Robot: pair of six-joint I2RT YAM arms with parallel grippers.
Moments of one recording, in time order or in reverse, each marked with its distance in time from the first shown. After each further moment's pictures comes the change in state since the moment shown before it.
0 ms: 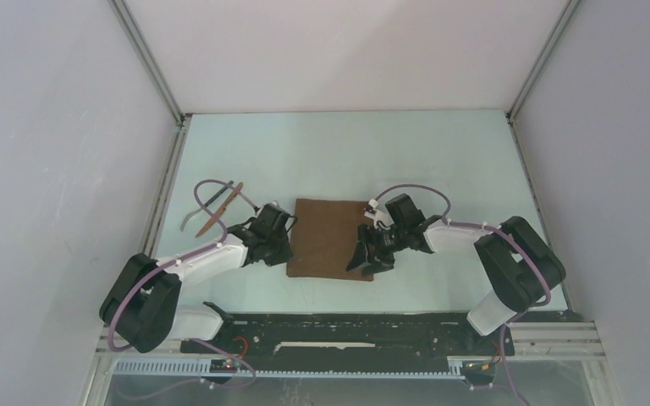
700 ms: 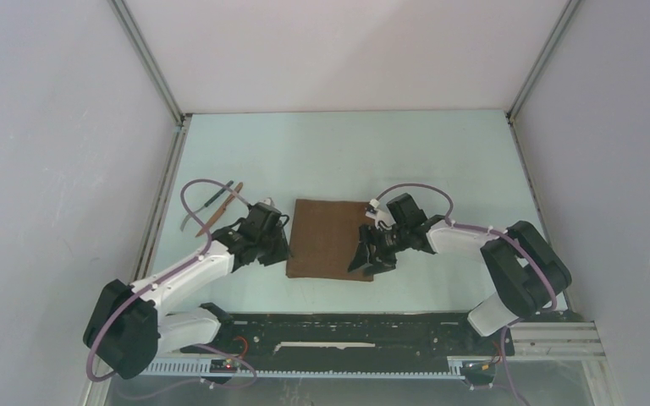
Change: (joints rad) left arm 0.002 -0.162 0.023 -0.130 0.012 0.015; right arm 0.002 -0.049 -0.003 -0.056 0.006 -0.016
